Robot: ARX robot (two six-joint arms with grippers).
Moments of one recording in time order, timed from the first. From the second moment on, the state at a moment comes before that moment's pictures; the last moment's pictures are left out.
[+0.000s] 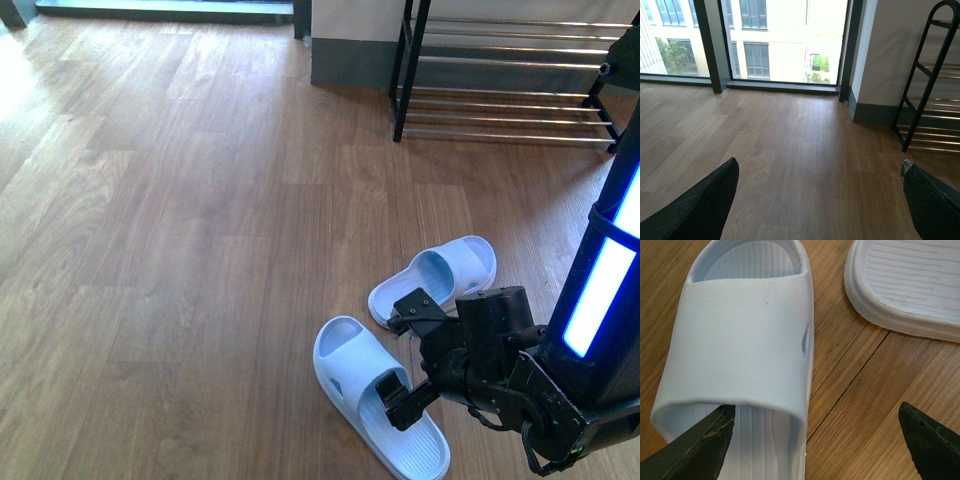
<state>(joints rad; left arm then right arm) 0.00 0.02 0.01 0.00 0.00 -0.01 0.14 2.87 1.06 0.87 -0.14 -0.28</state>
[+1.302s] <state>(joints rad) 0.00 0.02 0.01 0.00 0.00 -0.01 0.11 2.87 1.04 0.88 -0.19 -0.23</state>
